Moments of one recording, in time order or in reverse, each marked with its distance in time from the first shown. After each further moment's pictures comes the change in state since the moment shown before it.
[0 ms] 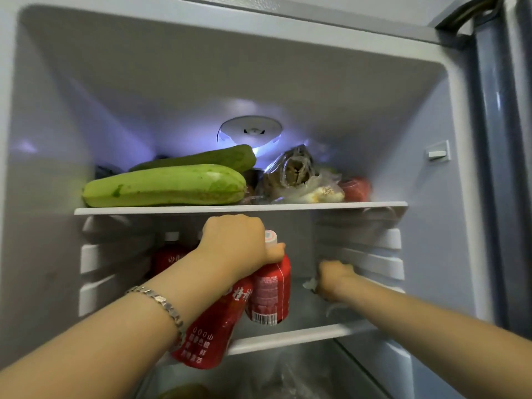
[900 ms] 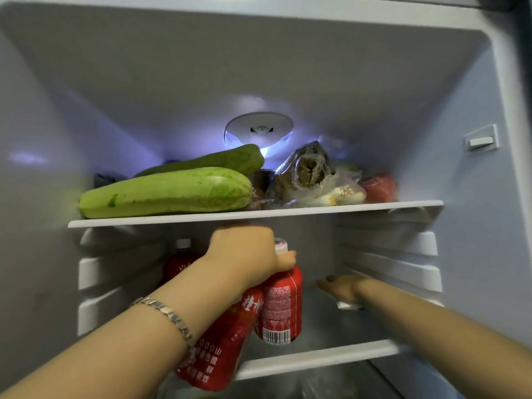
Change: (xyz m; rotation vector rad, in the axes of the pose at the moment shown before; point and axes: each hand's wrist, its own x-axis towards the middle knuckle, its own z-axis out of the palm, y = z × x) left_hand 0.014 -0.003 0.002 -0.055 -0.117 -0.061; right_hand 0.055 0.010 0.023 0.317 -0.236 -0.091
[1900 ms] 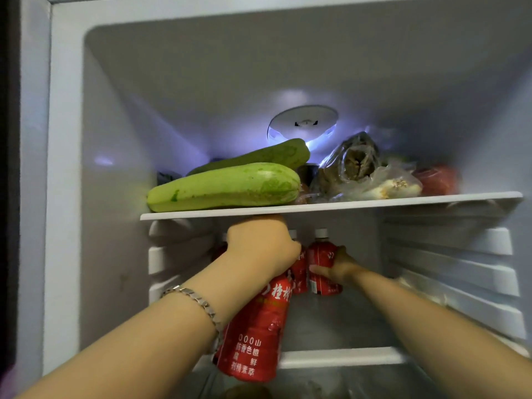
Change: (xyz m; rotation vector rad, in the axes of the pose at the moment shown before) left_hand -0.011 -0.029 0.001 -0.034 0.030 -0.218; right_hand 0.041 -0.076 0.014 0.531 0.178 -0.150
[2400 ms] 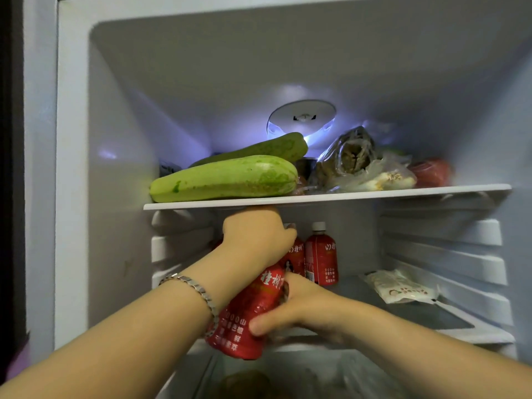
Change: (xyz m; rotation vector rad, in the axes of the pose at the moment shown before) left_hand -0.005 -0.002 0.000 -0.018 0.022 -0.034; right_hand -0.163 -0.064 0.018 0.559 -0.688 -0.401
